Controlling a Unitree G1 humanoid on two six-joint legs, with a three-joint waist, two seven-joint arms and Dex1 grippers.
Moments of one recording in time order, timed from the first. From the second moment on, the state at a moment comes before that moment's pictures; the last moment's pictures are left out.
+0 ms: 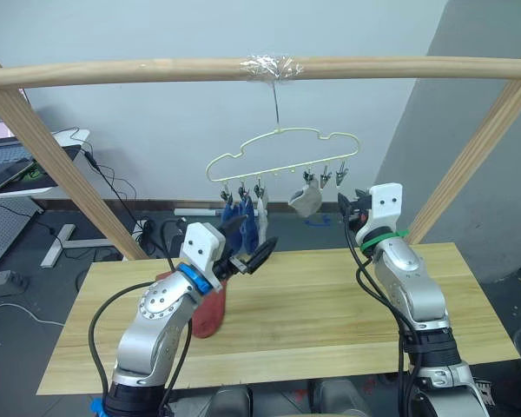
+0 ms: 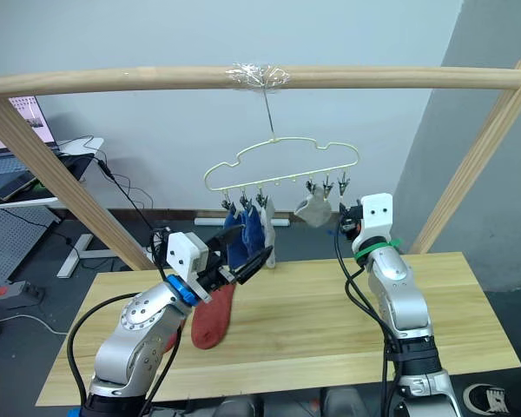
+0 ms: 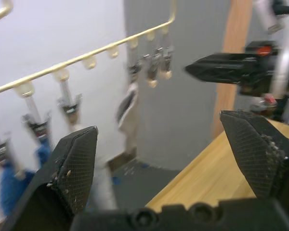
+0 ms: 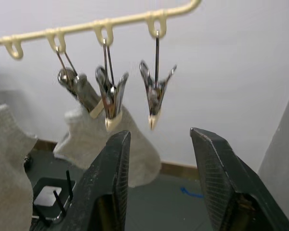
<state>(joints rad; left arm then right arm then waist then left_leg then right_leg) -0.06 0.28 -0.05 -0.35 -0.39 0.30 -0.60 -0.35 -0.16 0.02 -0.07 0.15 0.32 0.11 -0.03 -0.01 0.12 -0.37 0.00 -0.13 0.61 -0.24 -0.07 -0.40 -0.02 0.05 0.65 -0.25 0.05</state>
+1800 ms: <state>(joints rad) -0.05 0.30 -0.04 -0.41 -0.40 0.27 -0.55 -0.57 -0.02 0.00 0.31 0.09 0.16 0.07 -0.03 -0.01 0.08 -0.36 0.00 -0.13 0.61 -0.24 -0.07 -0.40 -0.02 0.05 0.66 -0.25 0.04</state>
